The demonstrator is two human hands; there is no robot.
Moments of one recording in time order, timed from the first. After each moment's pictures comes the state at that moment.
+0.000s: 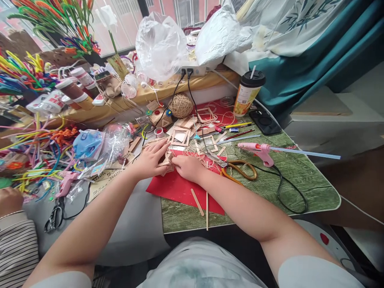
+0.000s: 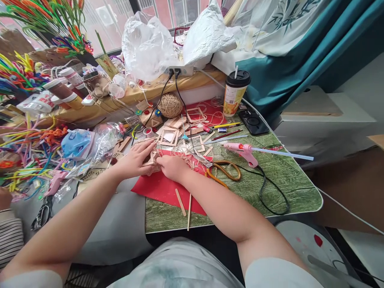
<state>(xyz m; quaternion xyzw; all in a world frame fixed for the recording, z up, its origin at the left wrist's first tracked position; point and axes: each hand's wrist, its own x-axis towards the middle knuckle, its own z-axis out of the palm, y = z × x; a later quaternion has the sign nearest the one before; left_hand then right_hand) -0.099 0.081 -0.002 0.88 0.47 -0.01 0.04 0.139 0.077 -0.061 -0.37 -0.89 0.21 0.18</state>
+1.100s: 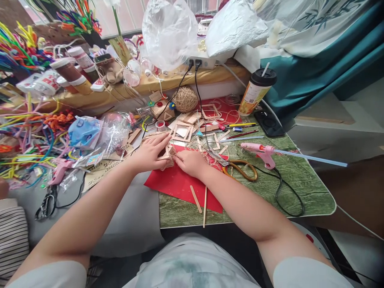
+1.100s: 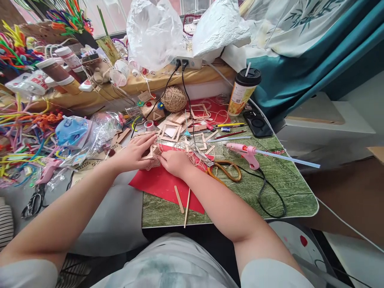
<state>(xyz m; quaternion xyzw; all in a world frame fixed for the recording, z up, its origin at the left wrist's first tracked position) -0.100 0.079 0.001 0.88 0.47 -0.01 0.06 0.141 0.082 -0.059 -0.40 -0.89 0.19 0.14</state>
